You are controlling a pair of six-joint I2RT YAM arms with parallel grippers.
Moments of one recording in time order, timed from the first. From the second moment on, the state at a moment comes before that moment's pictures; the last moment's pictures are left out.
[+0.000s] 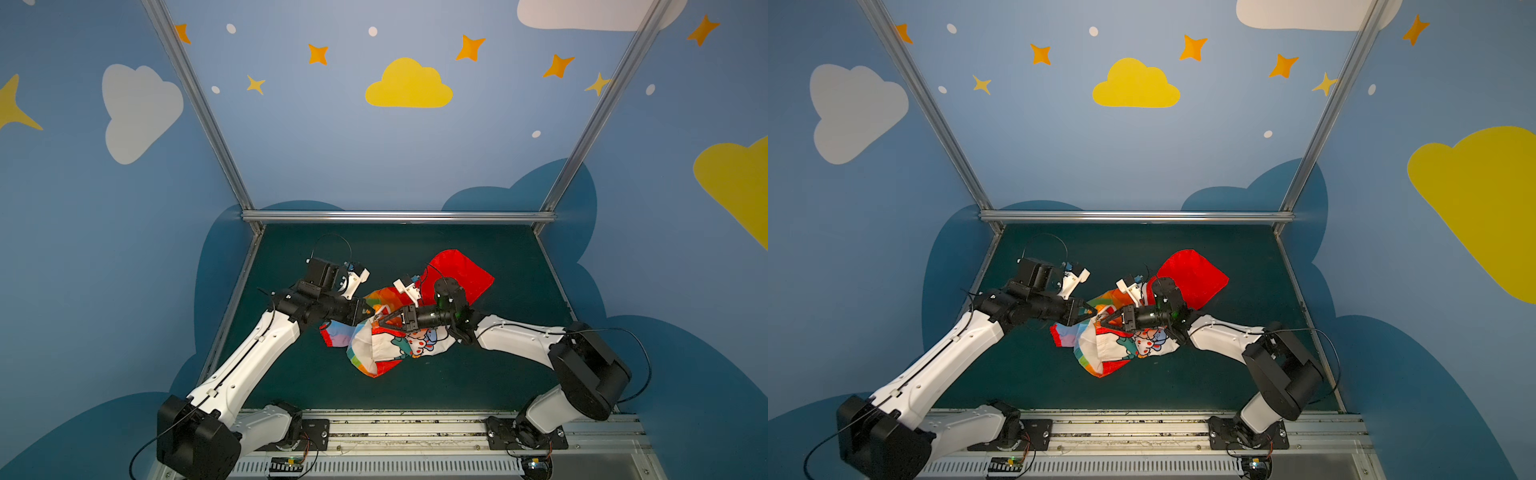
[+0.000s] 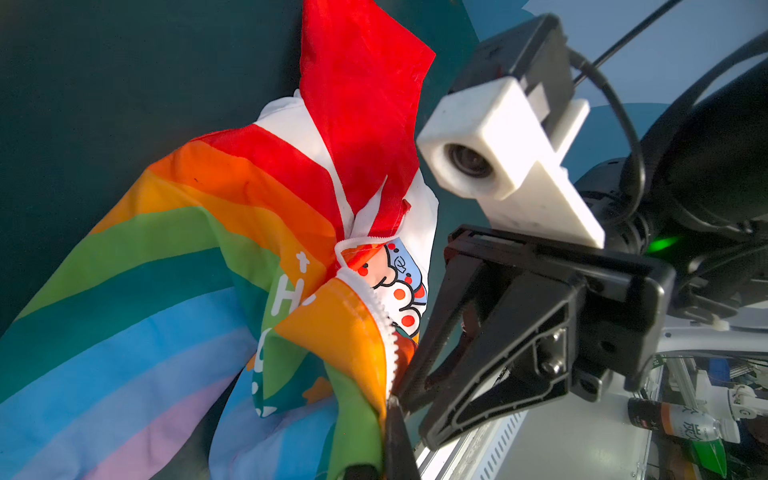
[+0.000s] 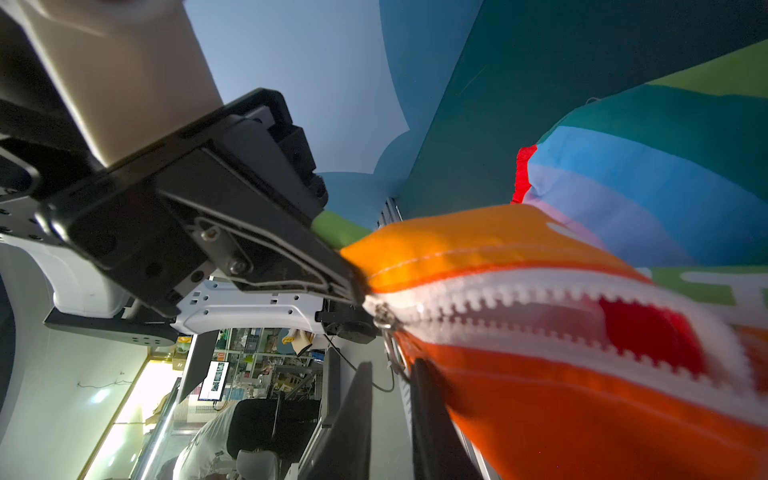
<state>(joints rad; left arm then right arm) -0.39 1.19 1.03 -0.74 0.58 -0.20 0.80 1.57 0.80 0.46 -0.87 0.92</state>
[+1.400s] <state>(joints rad) -0.37 1.18 1.02 -0.73 0.61 -0.23 0.80 1.60 0.83 0.47 -0.87 0.93</state>
